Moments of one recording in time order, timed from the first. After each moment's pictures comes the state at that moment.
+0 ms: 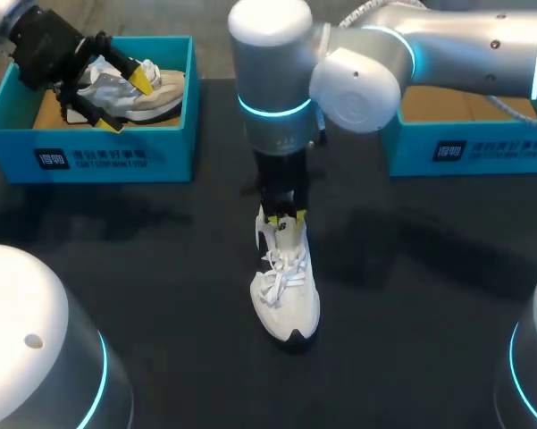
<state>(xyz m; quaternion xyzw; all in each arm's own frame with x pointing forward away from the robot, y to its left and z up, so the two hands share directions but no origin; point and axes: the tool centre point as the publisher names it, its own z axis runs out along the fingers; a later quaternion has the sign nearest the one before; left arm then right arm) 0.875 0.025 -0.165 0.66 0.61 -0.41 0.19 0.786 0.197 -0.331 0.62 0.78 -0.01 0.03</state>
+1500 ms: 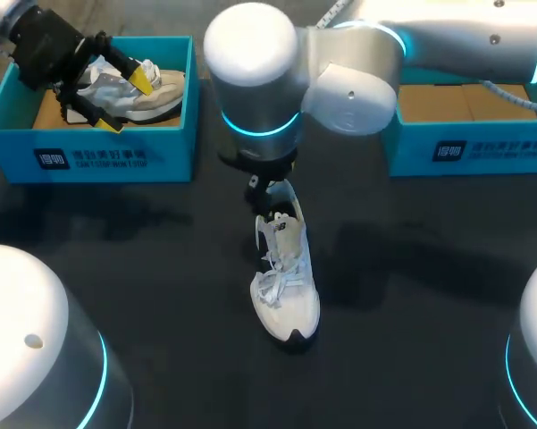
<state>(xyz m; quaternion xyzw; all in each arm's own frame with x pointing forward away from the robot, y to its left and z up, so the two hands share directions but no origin) 0.875 0.025 -0.165 0.66 0.61 -0.41 0.19 0.828 0.198 -0.300 0.20 0.97 -0.01 0.16</state>
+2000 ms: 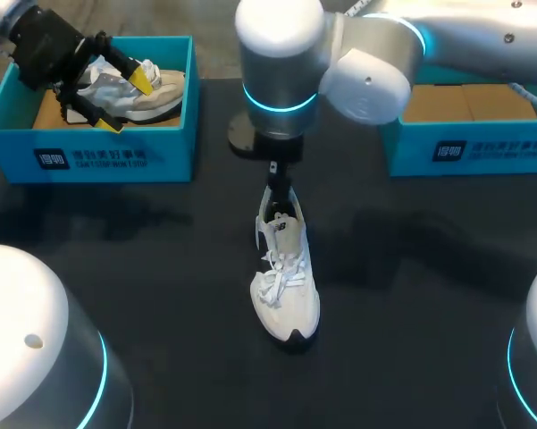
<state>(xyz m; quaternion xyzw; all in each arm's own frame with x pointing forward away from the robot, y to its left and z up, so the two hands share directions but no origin) 0.875 0.025 -0.165 0.66 0.61 -0.41 0.19 0.866 0.184 -0.310 0.07 0.99 -0.01 0.14</state>
